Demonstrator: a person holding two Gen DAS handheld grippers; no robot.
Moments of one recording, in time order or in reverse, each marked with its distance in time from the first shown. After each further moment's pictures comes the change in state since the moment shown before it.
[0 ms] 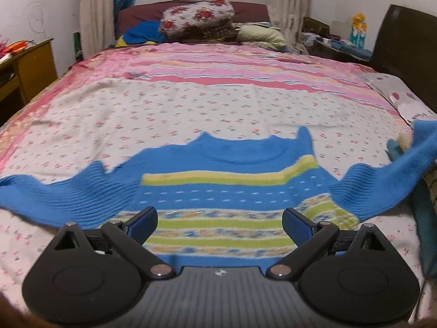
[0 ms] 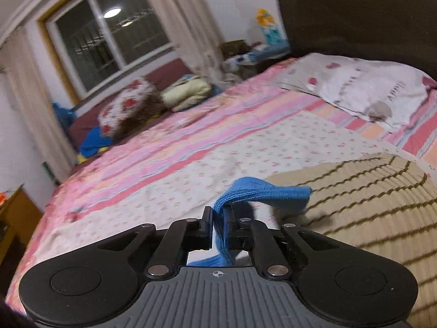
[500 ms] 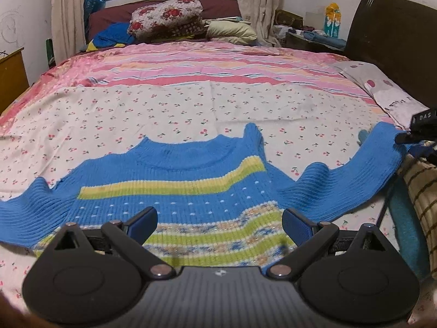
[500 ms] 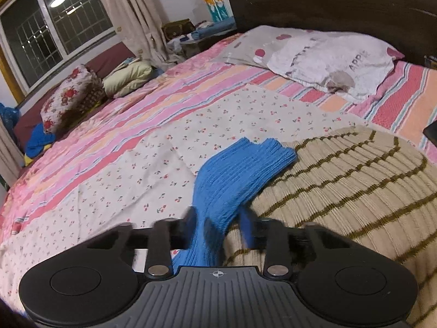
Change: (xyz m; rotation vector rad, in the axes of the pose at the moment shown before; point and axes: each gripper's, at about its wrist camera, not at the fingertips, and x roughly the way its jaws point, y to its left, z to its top) left arm 0.025 -0.066 0.009 0.072 0.013 -0.091; right arm 0.087 -0.053 0.005 0.105 0.081 -0.255
